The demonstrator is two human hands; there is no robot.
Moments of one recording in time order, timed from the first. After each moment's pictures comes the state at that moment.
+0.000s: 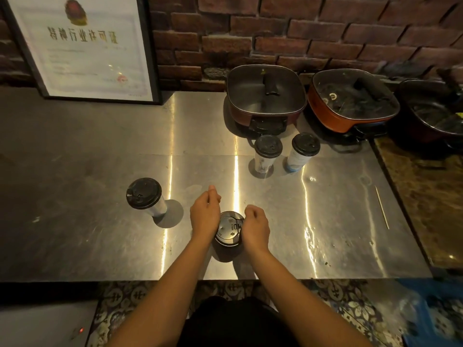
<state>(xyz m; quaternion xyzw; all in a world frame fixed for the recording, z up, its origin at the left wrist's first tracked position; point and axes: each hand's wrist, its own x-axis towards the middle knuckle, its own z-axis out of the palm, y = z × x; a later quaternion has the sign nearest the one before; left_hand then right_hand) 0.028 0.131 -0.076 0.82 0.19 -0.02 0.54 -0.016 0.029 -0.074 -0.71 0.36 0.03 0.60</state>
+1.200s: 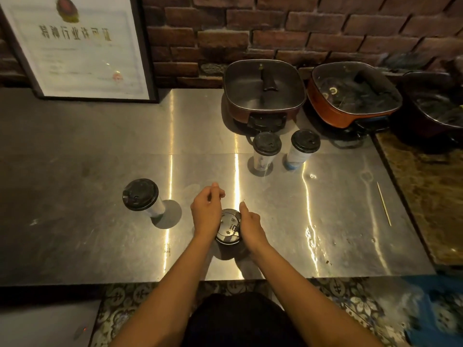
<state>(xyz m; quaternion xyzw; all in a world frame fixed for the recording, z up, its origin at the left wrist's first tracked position) 0.034 0.122 -0.078 0.79 0.16 0.03 0.59 -0.006 0.021 -0.087 -0.70 0.37 0.21 0.58</state>
